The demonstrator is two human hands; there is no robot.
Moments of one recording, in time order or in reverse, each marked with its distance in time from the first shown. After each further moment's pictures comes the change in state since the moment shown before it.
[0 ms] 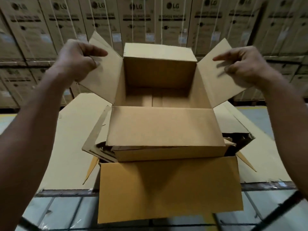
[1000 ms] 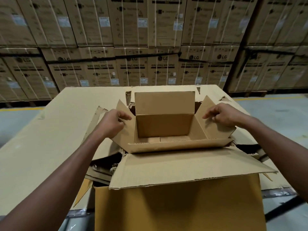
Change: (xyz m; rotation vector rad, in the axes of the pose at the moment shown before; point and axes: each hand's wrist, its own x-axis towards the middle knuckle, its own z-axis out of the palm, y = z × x) left_hand 0.012 -0.170 0.175 0.122 -0.421 -0.230; right_hand 0.037 0.151 0.136 -0.348 -0.435 0.288
